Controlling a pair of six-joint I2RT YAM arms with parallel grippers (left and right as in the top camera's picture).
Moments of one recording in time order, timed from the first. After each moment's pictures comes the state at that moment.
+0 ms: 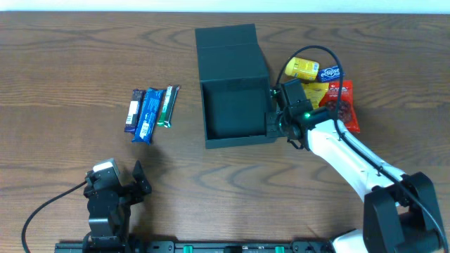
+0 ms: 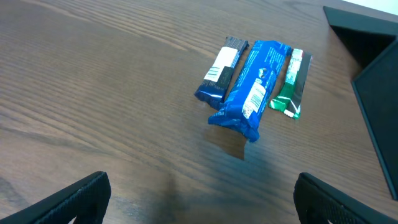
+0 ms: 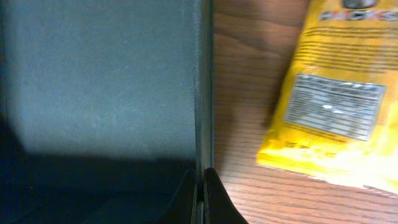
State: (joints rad) left arm 0.00 0.01 0.16 -0.66 -0.14 -0.25; right arm 0.39 1.63 0.99 -0.51 0.01 0.32
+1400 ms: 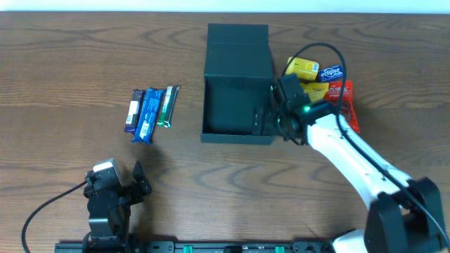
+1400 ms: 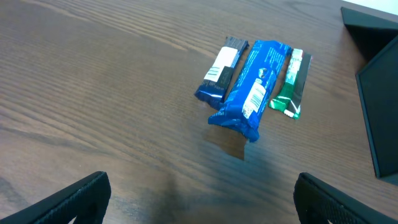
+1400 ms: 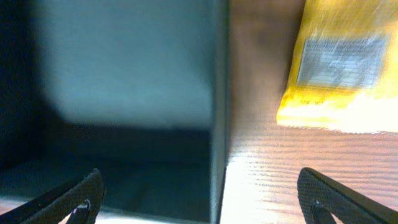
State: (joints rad) left arm 0.00 0.01 0.16 -0.66 -0.14 -0.25; right arm 0.41 1.60 1.15 -0.73 -0.03 0.50
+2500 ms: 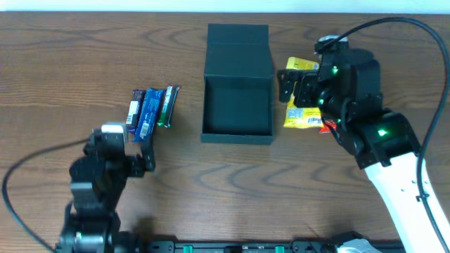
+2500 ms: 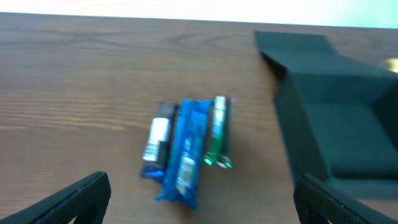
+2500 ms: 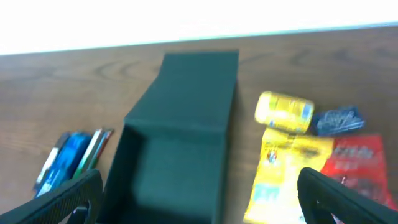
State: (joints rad) left arm 0.00 0.60 0.55 -0.44 0.08 -0.03; right arm 0.29 1.26 1.31 -0.65 0.00 0.30
